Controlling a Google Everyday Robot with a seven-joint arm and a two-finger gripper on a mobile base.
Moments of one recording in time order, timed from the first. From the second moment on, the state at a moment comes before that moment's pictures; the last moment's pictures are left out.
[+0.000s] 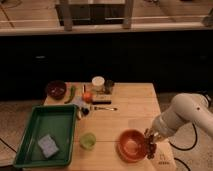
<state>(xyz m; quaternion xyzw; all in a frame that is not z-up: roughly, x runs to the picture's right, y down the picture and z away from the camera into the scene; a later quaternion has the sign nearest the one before) 0.214 0.235 0.670 -0.28 -0.31 -0.34 0.85</state>
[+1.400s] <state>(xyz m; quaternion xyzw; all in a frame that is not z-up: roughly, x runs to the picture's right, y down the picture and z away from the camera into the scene) 0.172 0.233 0.680 -0.30 -0.34 -0.40 0.80</state>
